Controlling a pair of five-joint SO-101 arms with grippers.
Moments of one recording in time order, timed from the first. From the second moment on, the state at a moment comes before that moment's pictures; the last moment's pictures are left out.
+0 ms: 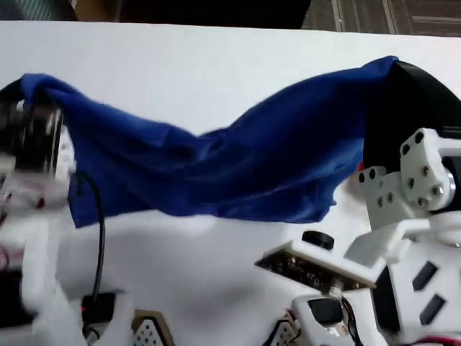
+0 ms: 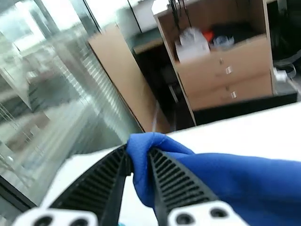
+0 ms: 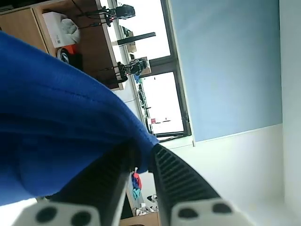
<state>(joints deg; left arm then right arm) -15.8 -51.3 2.3 70.0 -20.4 -9.3 -38.0 -41.3 82.2 78.1</state>
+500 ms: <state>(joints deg) -20.7 -25.2 -17.0 78.1 -24.2 -3.9 -31.3 -41.2 82.2 78.1</state>
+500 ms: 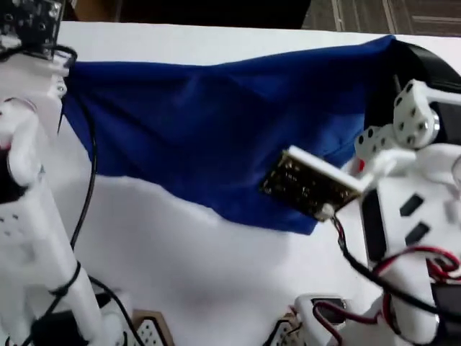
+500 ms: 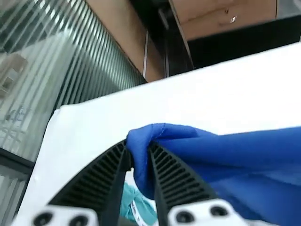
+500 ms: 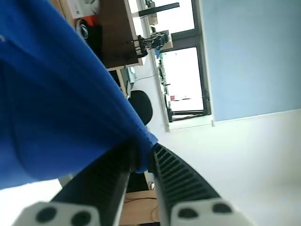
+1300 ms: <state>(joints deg) -17.8 -23.3 -26.0 89.2 -29.8 -3.5 -31.3 -41.9 82.2 71.8</state>
